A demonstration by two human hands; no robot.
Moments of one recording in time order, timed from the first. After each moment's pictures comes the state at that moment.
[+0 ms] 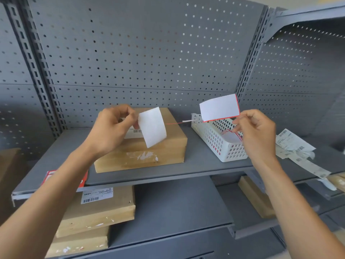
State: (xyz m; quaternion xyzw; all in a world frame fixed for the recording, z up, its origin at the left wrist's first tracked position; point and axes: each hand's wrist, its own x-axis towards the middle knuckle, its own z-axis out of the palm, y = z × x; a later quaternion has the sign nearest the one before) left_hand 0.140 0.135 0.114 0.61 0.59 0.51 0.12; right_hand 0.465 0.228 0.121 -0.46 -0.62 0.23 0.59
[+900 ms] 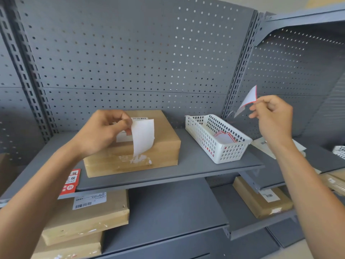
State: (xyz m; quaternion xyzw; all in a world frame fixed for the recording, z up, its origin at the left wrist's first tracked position) left_hand 0.133 0.138 0.122 0.65 0.56 0.48 0.18; right_hand 0.512 0.265 0.157 -0.48 -0.61 0.17 0.61
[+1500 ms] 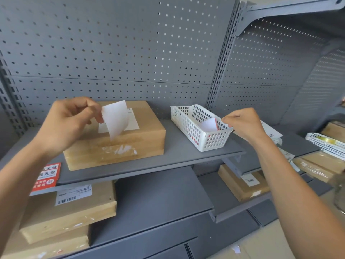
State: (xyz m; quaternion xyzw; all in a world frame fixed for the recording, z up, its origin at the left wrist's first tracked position) left_hand 0.127 0.125 0.115 0.62 0.55 0.55 0.13; right_hand 0.525 0.273 0.128 -0.63 -0.65 0.20 0.38
